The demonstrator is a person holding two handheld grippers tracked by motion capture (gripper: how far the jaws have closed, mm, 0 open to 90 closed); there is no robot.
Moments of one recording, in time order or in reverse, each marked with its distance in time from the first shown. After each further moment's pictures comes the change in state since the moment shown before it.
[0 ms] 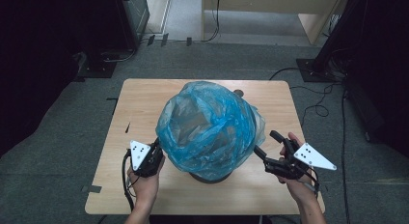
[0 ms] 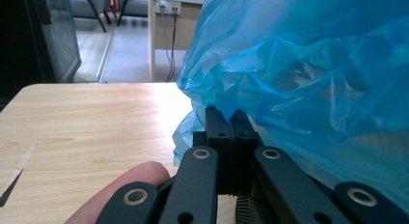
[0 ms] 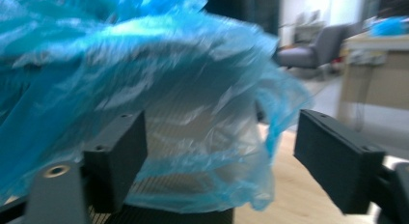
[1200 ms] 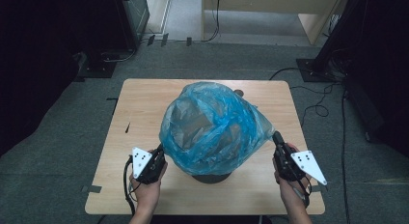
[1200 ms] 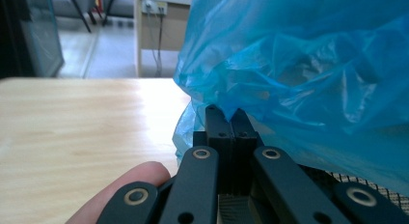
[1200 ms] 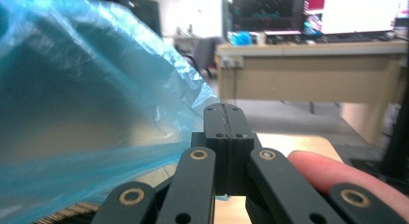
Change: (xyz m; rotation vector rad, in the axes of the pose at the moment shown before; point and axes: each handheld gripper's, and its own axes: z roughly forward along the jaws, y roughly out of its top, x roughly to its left) left arm -0.006 -0.019 -0.006 -0.003 -0.060 -0.026; right arm 0.016 -0.019 0.005 -0.057 -0.523 -0.003
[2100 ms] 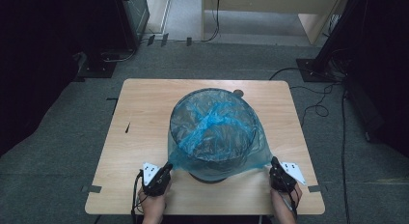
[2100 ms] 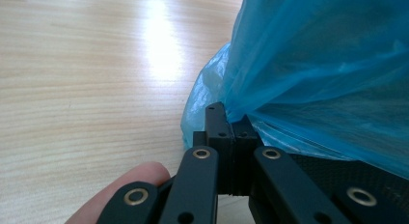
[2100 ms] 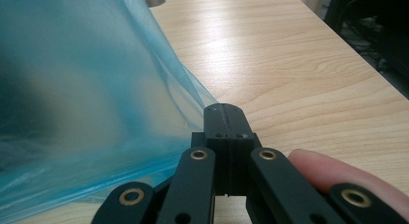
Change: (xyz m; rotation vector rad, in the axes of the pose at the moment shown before) left arm 0.009 -0.082 0.009 0.211 0.024 -0.080; right arm -0.019 -0.103 0.003 0.418 -0.263 0.090
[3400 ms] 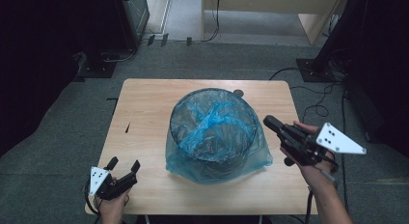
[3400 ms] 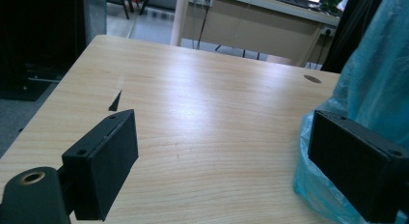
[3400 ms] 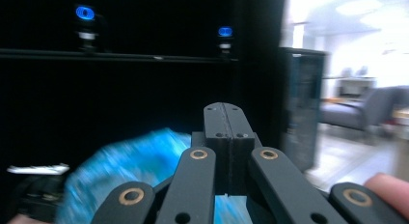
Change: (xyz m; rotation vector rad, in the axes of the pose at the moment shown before) left arm 0.099 0.020 -0.068 -0.232 0.082 -0.037; right arm 0.025 0.203 -0.098 -0.511 0.977 -0.241
